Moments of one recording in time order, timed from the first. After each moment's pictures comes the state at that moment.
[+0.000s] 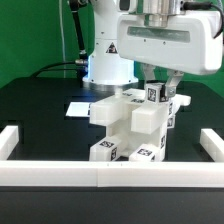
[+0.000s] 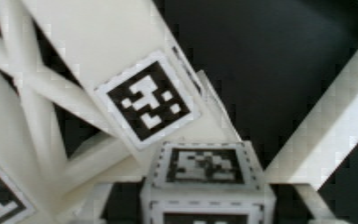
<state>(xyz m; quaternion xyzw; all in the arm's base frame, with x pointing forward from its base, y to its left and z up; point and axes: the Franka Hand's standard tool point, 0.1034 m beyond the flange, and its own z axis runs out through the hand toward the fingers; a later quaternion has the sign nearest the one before) 0.576 0.045 0.114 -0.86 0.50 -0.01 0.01</state>
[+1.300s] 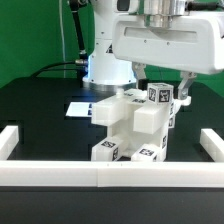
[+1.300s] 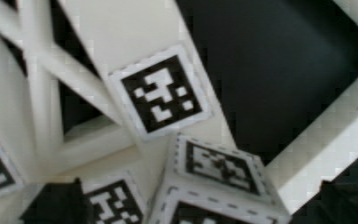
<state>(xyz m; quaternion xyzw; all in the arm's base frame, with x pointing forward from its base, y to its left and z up) 0.575 0.046 0.113 -0.93 0.38 -0.01 0.01</state>
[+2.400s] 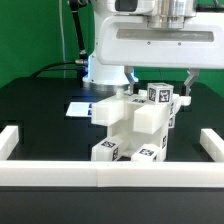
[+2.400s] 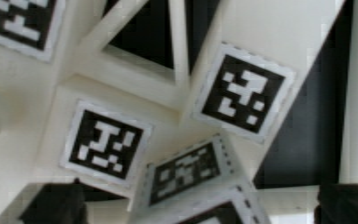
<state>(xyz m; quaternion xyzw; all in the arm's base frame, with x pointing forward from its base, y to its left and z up) 0.575 0.044 0.112 -1.00 0.03 -0.01 0.00</state>
